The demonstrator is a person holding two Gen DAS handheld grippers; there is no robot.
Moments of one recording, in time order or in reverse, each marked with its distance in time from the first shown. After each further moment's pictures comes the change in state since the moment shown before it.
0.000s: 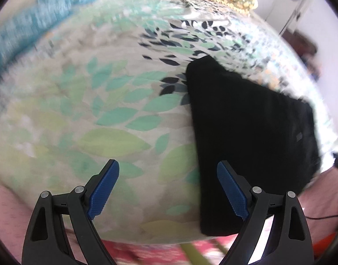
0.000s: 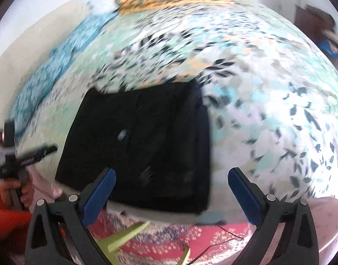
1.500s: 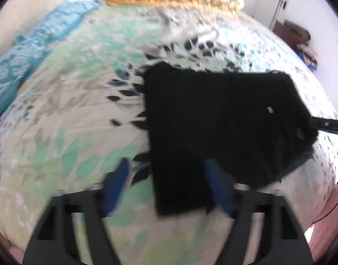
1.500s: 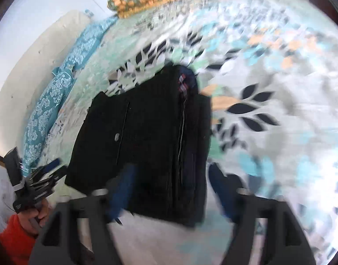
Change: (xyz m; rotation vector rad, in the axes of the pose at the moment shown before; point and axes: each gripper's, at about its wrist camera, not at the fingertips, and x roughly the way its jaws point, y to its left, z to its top) left arm 0.024 -0.066 0.078 0.190 -0.161 0.123; right arm 0.095 -0.010 0.124 0.003 0.027 0.133
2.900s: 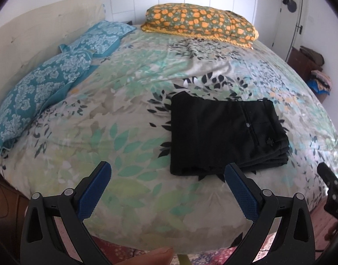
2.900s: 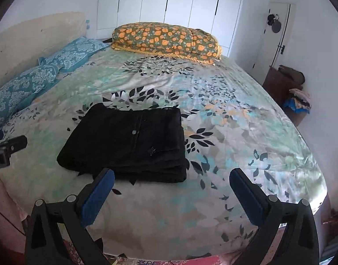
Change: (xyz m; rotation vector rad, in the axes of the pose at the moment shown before) left arm -0.128 -0.018 -0.027 -0.087 -0.111 0.138; right arm -0.106 0.140 -0.108 -0.216 -0.343 -0.470
